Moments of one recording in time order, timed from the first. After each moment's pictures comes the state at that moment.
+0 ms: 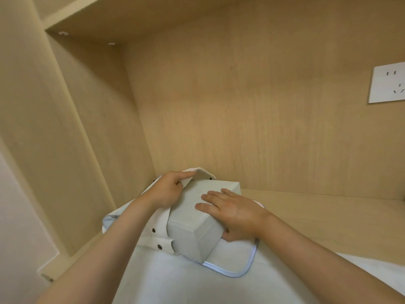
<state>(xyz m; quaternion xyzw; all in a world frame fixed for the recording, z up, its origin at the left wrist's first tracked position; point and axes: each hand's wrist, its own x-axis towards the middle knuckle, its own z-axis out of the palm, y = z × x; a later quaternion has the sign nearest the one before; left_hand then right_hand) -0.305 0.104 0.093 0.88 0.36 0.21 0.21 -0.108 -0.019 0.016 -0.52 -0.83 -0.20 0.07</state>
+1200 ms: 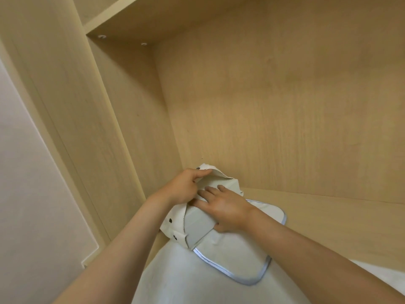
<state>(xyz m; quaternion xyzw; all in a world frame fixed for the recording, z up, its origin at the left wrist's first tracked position) -0.345 0.126 0.114 0.89 0.36 0.17 0.22 -0.189 0.078 0.022 -0.49 -0.83 -0.23 0.07</state>
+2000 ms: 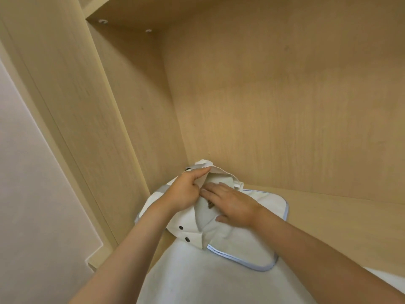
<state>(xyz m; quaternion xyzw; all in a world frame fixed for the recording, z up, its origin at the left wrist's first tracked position) -0.359 0.146 0.089 0.87 0.37 0.25 0.22 -0.174 0.113 -0.001 -0.47 -0.85 -0.12 0.20</state>
